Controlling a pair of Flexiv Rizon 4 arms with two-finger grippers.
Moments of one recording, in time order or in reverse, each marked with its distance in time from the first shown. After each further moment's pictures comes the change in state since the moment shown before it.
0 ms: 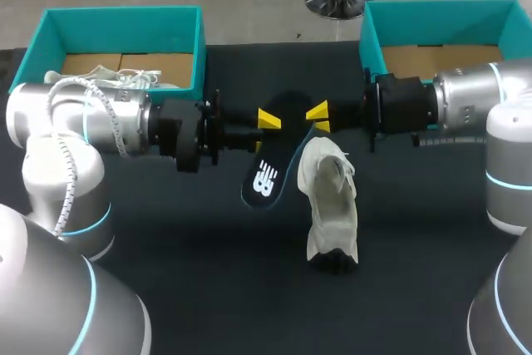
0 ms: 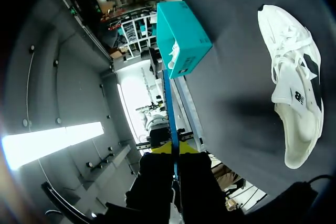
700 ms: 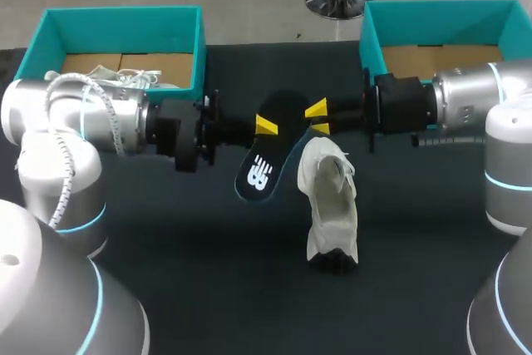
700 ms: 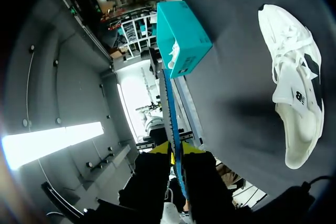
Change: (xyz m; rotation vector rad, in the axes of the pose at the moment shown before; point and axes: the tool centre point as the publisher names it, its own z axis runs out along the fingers) left arm 0.004 0.003 -0.006 -0.025 0.042 0.004; right arm 0.000 0.000 0.001 -0.001 0.000 0.000
